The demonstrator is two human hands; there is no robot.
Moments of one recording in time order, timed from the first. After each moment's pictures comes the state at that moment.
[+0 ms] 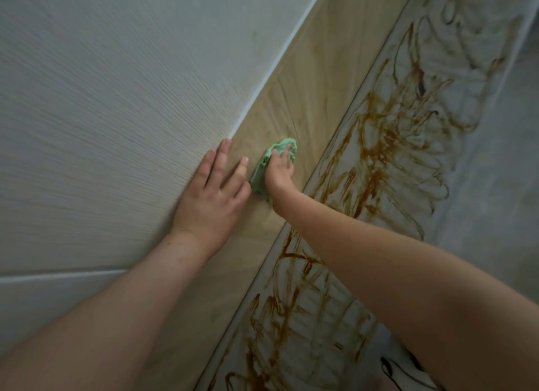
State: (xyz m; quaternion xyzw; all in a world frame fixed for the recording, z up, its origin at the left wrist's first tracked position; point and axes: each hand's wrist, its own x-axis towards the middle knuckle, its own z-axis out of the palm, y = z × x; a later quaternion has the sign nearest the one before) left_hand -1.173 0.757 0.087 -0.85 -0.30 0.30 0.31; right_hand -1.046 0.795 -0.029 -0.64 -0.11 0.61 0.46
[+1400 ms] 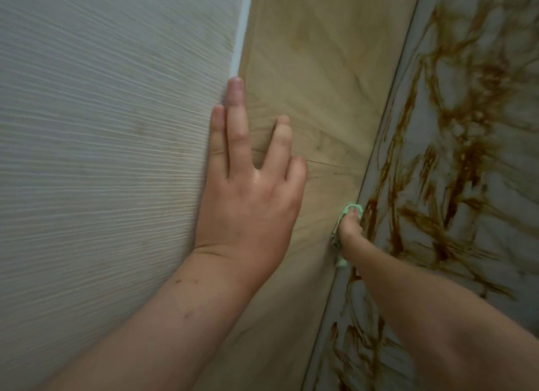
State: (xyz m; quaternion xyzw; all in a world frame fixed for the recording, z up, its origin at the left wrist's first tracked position) left_hand -1.023 0.883 0.070 -0.90 -0.26 0.21 0.26; right_hand -1.065 0.834 -0.318 -0.59 0.29 0.66 0.36
